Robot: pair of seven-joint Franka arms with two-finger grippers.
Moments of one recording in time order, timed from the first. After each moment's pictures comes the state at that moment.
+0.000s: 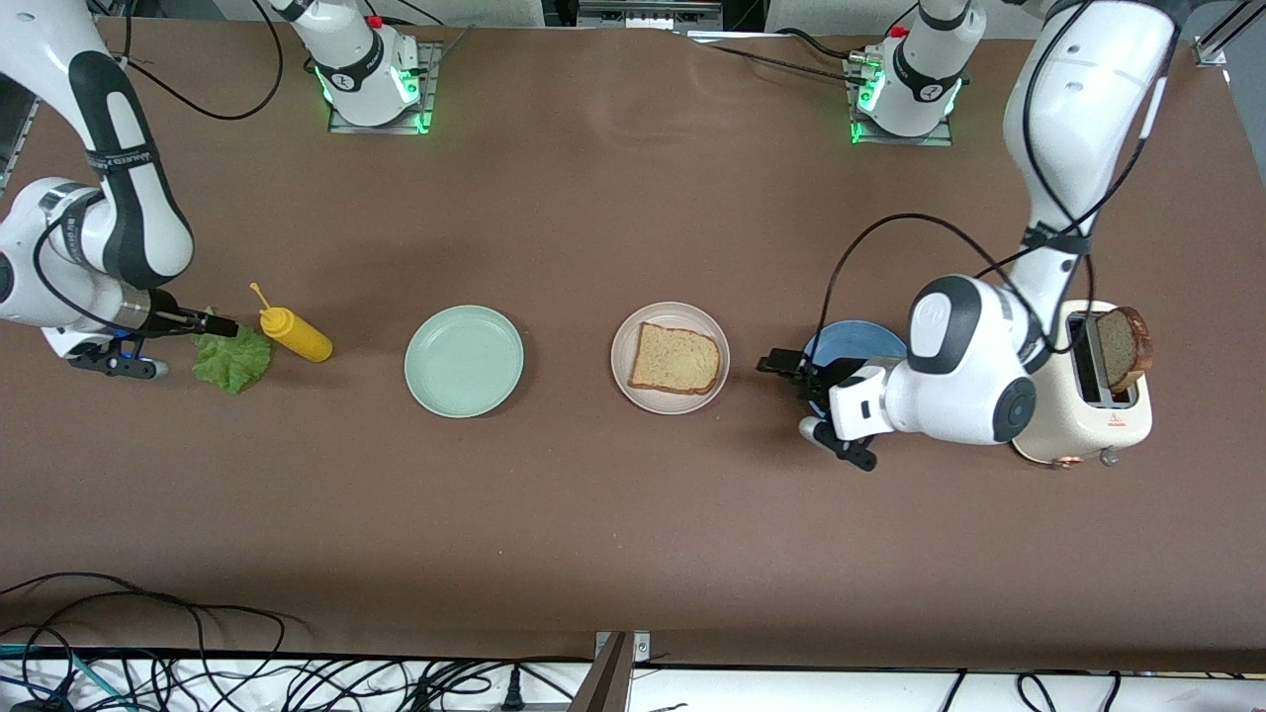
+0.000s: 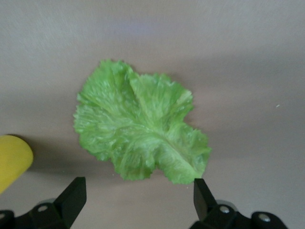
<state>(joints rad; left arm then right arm) -0.02 0.66 -0.29 -1.48 -0.38 1.89 0.26 -0.13 0.39 -0.17 -2.07 0.00 2.27 -0.13</state>
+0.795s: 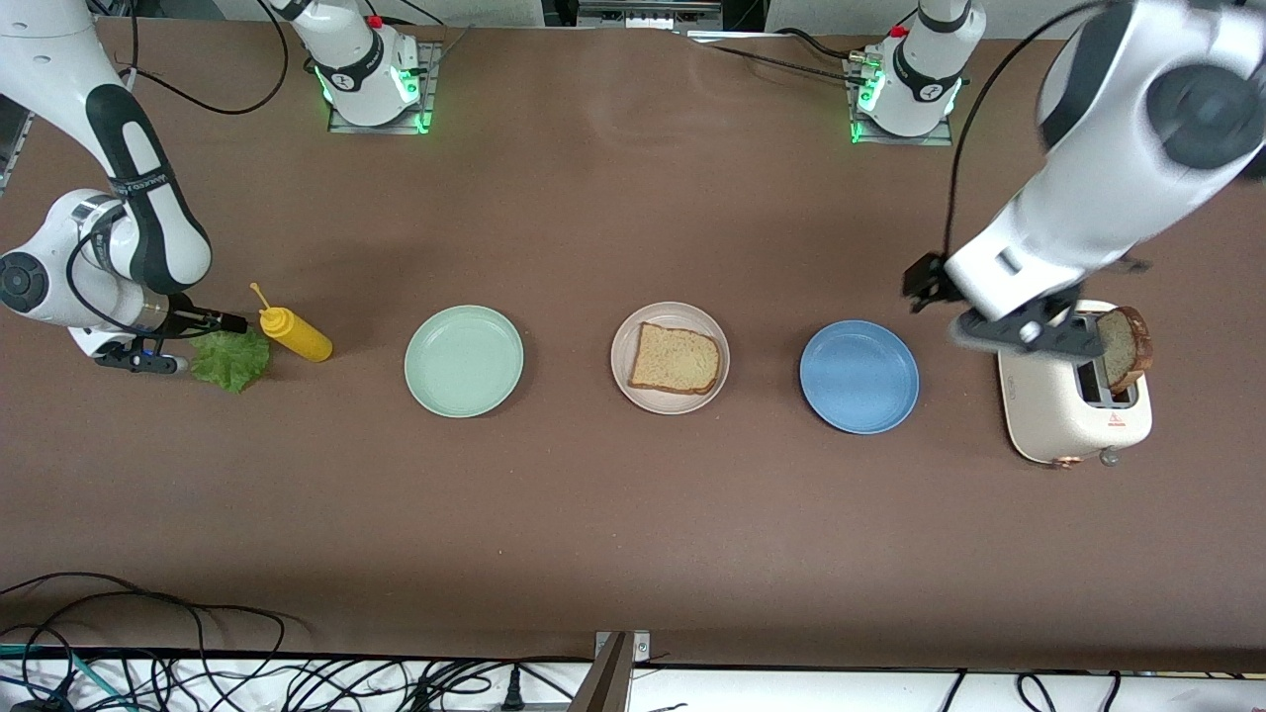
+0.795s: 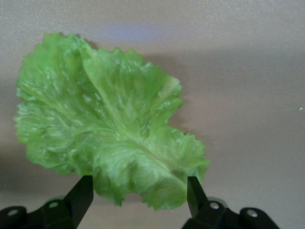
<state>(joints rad) 0.01 0.17 -0.28 -1.46 0.10 1.61 -0.13 -0.17 0.48 -0.18 -2.09 0.00 2.37 -0.21</state>
